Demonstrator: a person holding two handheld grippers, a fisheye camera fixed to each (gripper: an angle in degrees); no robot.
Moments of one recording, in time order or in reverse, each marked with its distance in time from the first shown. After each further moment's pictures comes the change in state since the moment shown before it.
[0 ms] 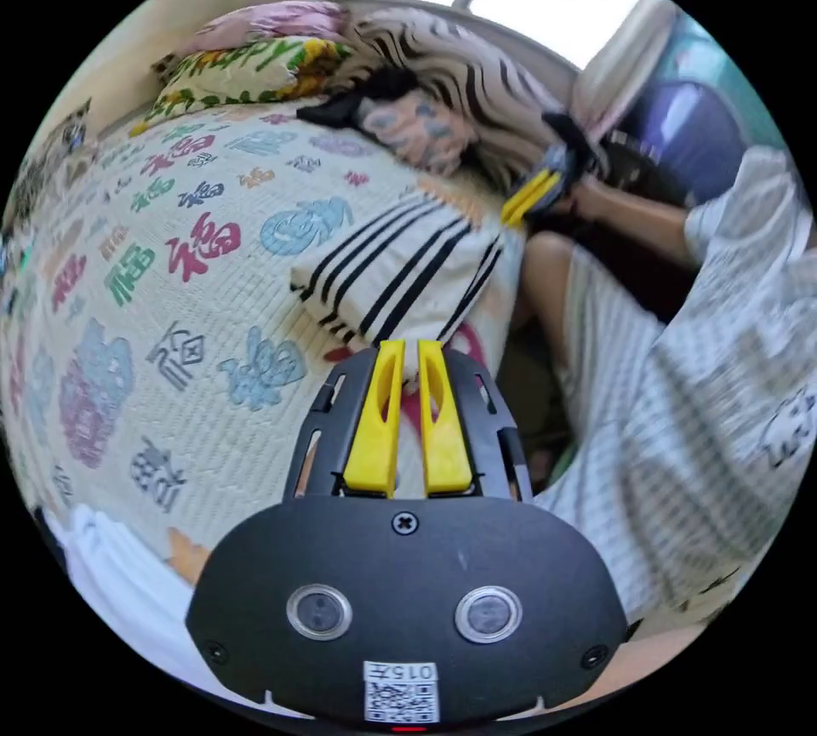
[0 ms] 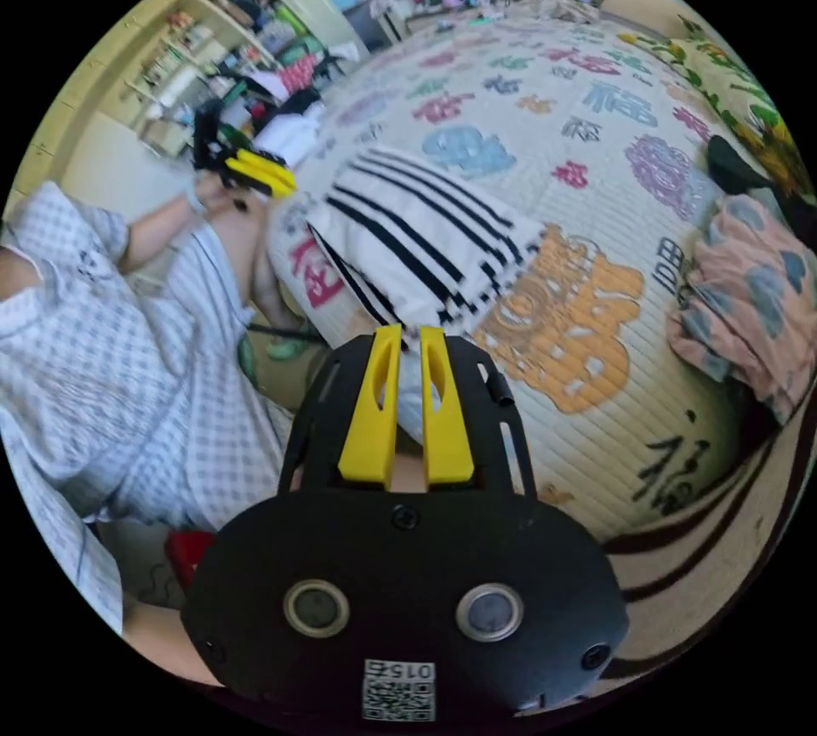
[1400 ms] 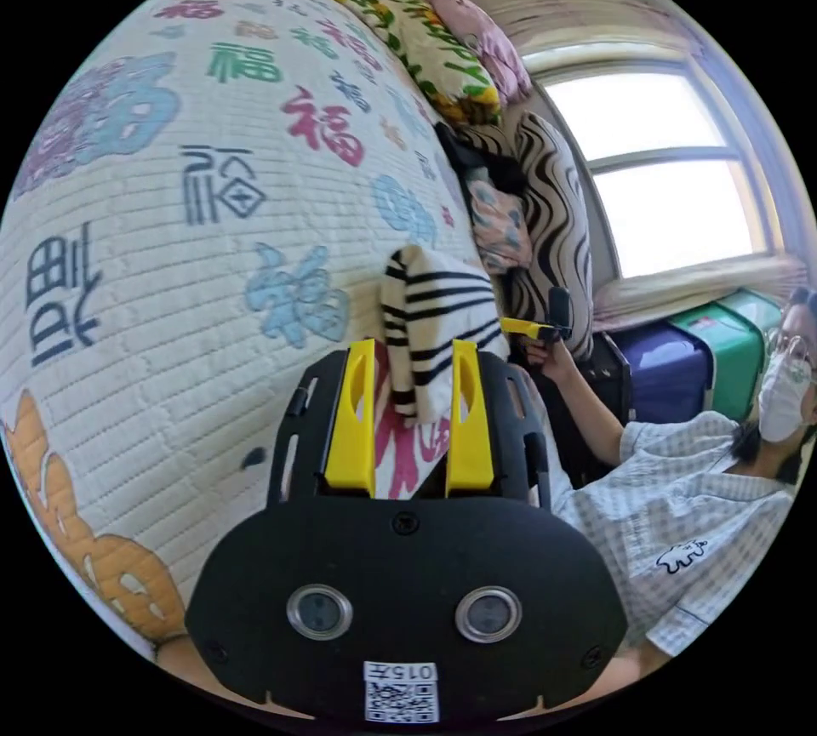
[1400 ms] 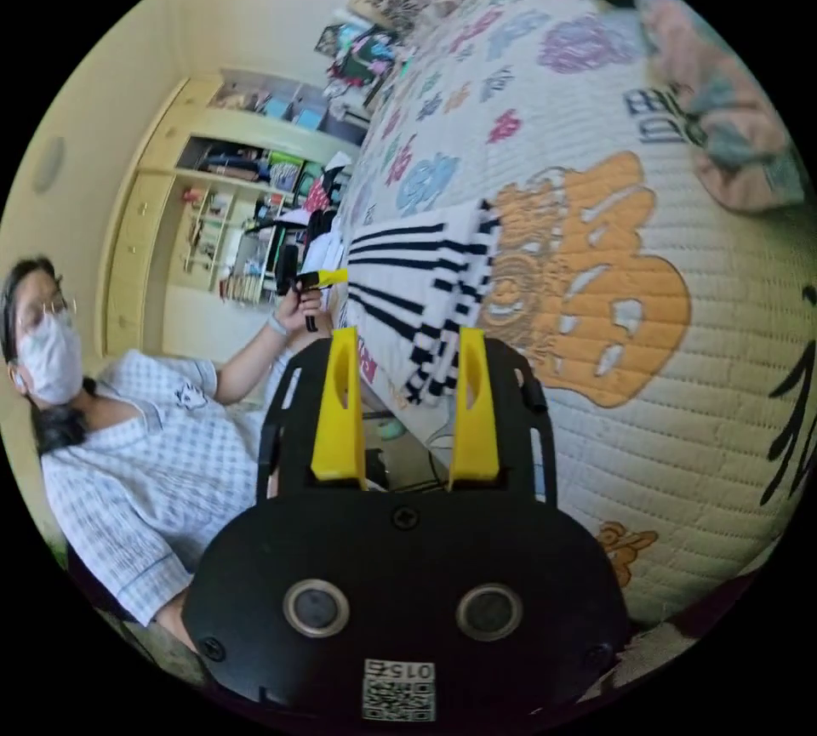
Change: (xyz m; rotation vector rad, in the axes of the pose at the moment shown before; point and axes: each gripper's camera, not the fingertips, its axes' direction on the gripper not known) left arm -0.216 0.096 -0.056 0.187 0.304 -0.640; right arm 0.181 -0.031 0.117 0.273 -0.516 0.341
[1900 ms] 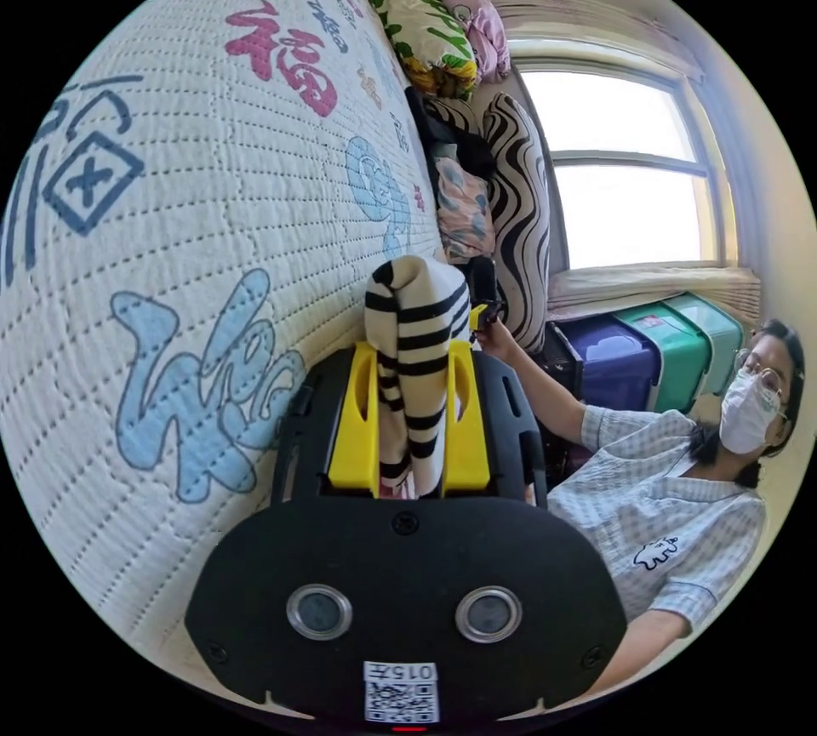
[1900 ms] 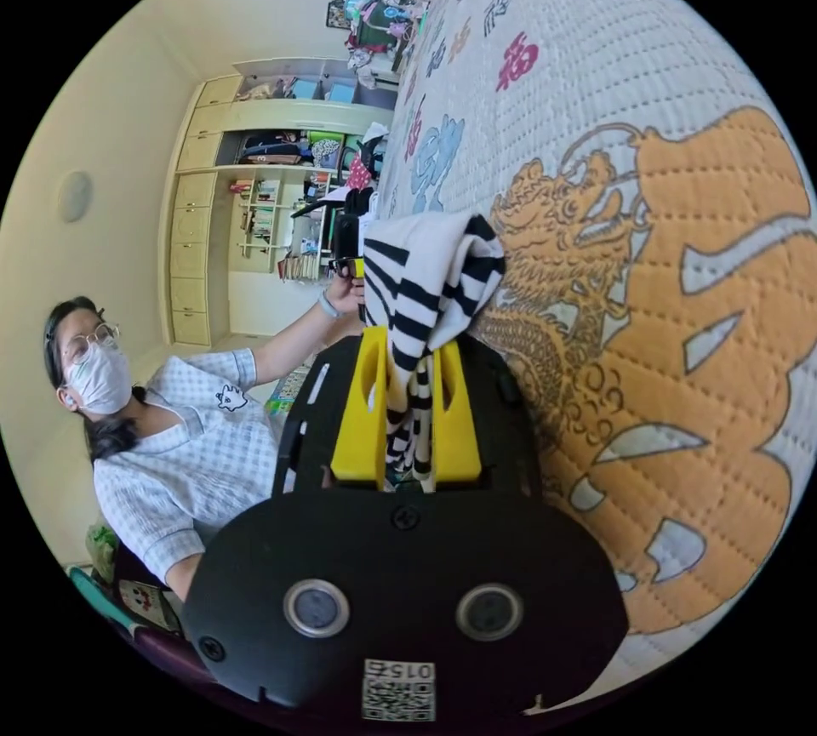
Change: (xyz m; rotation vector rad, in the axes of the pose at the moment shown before) left arm -0.056 -0.028 0.002 -0.120 0.272 0.008; right arm 0.063 -0.075 0.112 -0.142 -0.277 0.034
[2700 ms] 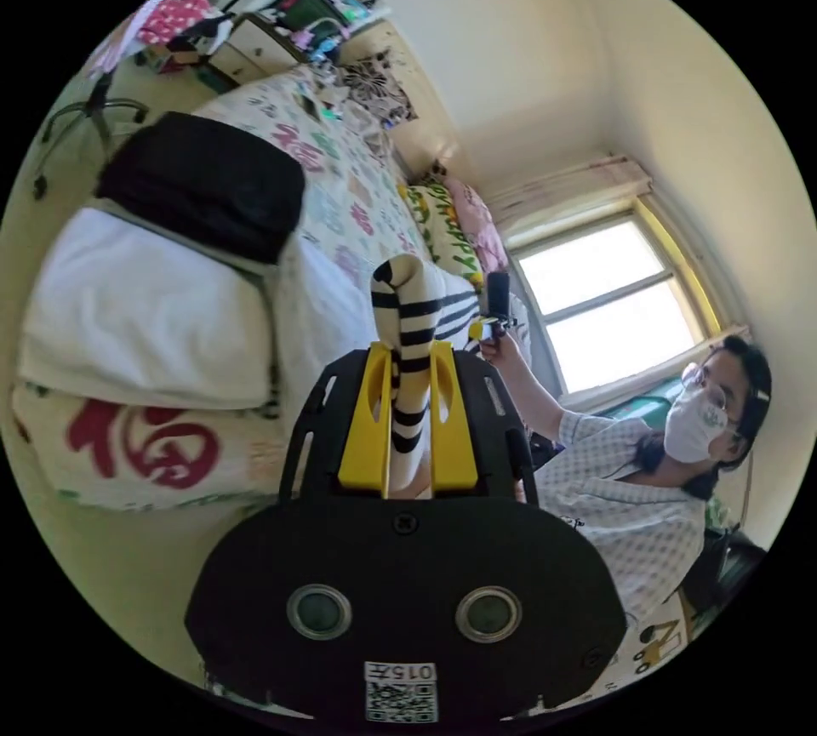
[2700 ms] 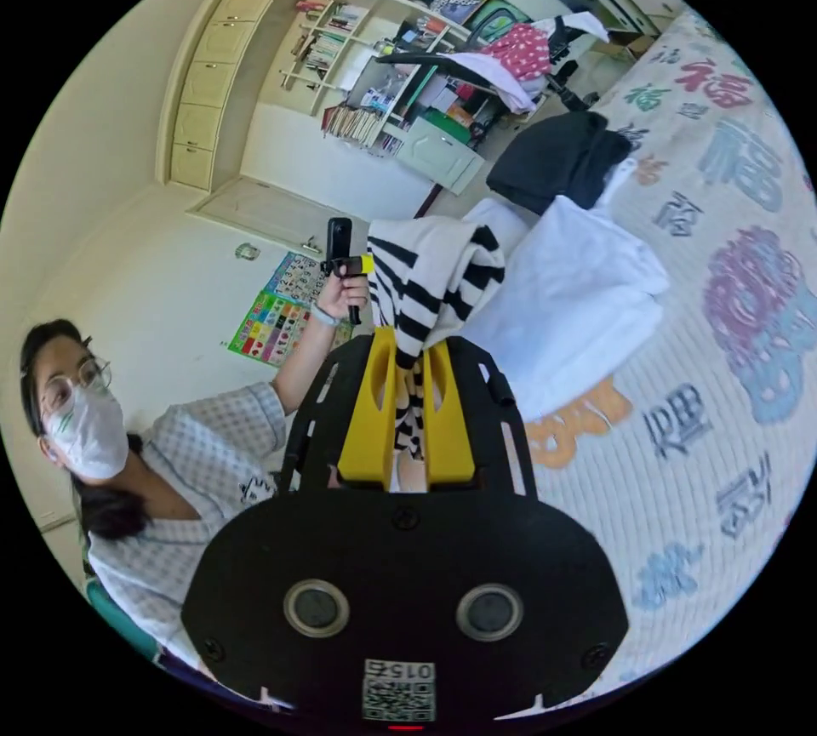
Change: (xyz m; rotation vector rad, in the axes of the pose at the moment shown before) left arm 0.089 0.361 -0.459 0.660 -0.237 -0.077; right arm -0.258 -0.234 0.509 -0.476 0.027 -0.423
